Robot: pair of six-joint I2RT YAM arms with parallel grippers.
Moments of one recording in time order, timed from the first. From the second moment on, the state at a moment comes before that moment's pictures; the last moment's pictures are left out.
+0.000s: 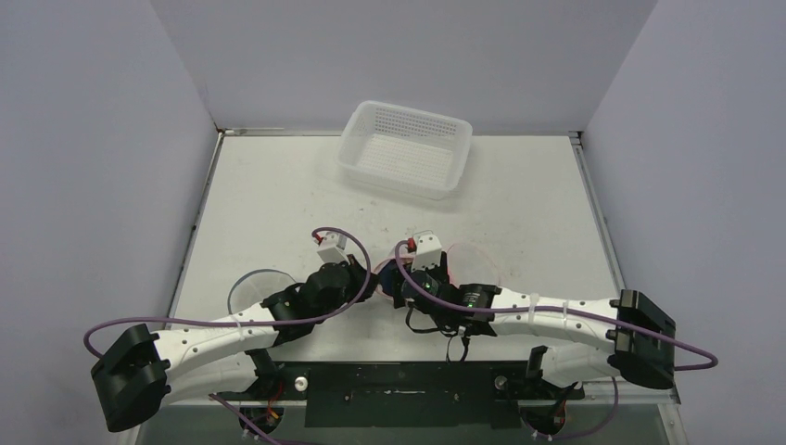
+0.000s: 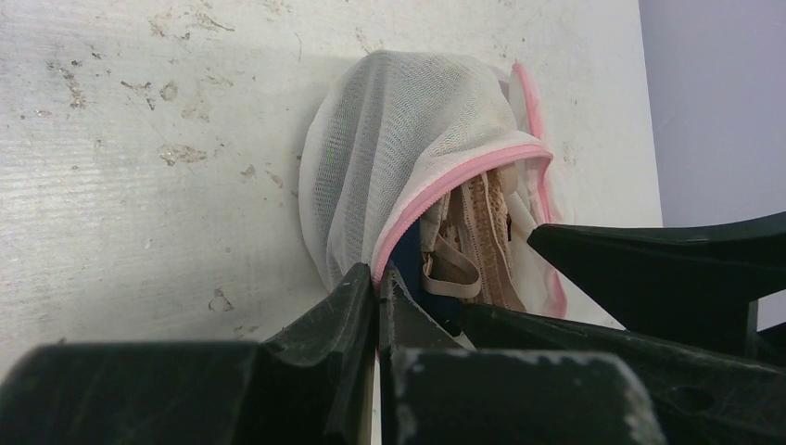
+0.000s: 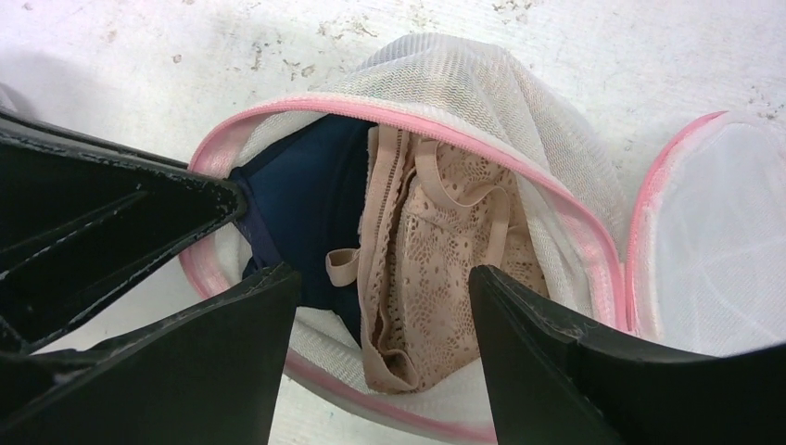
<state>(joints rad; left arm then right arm) -0.98 1.01 0.45 0.08 -0.36 -0.97 1.21 1.25 0.76 -0.24 0.61 0.63</state>
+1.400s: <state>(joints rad) -0.98 0.99 0.42 0.08 -0.34 -0.99 1.19 1.16 0.70 -0.24 0.57 0.55</state>
